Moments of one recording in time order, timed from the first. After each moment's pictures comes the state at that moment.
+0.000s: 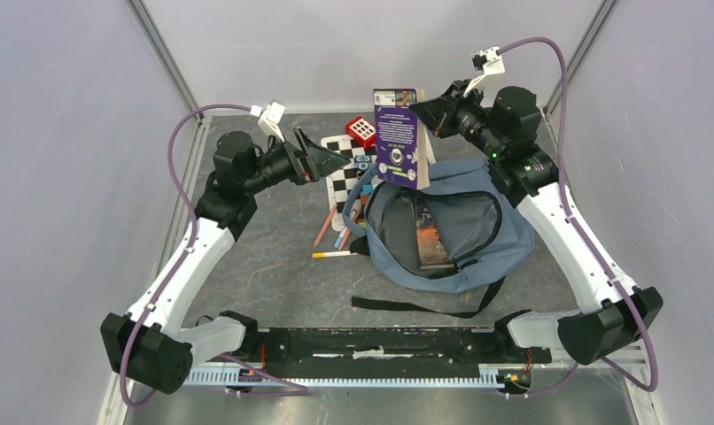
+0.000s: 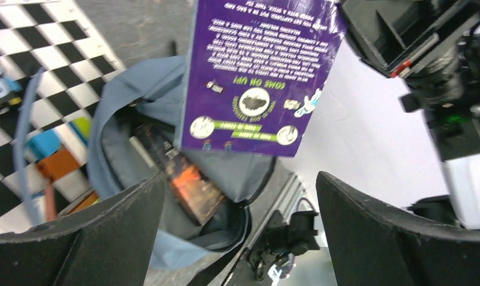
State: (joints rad) left arm -0.33 1.12 1.07 -0.08 0.58 -0.74; right arm 0.40 1.32 1.44 -0.14 -0.22 0.37
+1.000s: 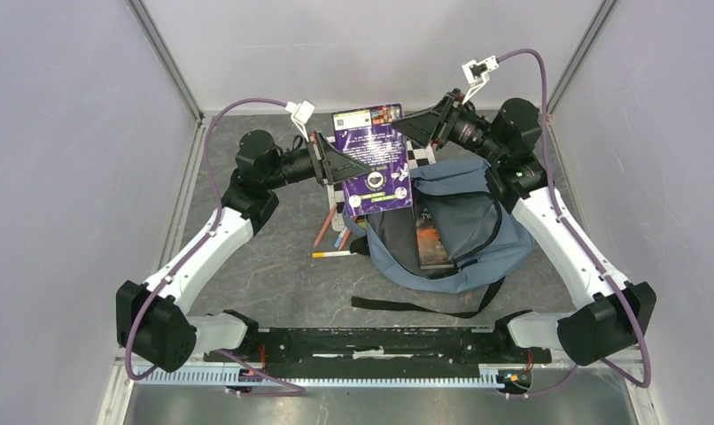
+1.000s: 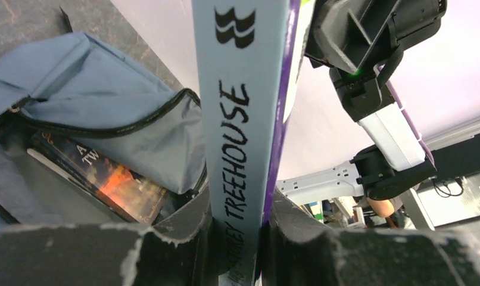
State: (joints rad) left arm -0.43 1.25 1.06 0.27 0.80 -0.90; right arm 0.35 1.31 1.28 0.24 -0.68 0.72
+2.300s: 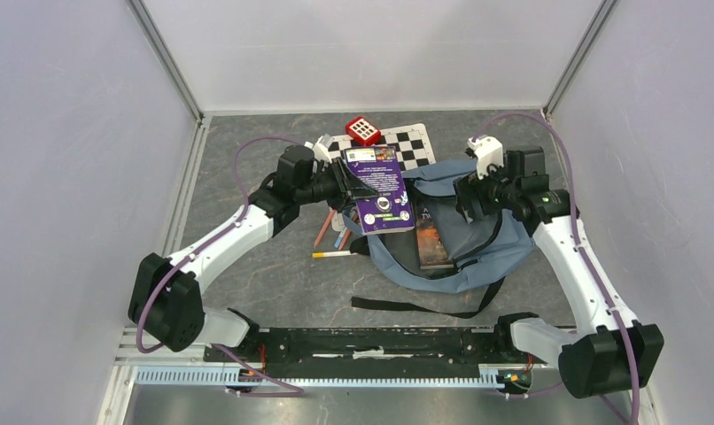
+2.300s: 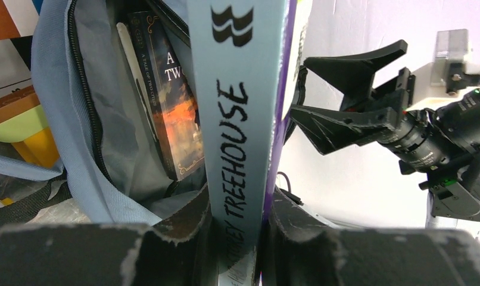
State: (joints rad) left arm -0.54 1.38 0.99 -0.03 0.50 -1.04; right arm 0.15 1.11 1.06 -0.69 -0.24 -0.29
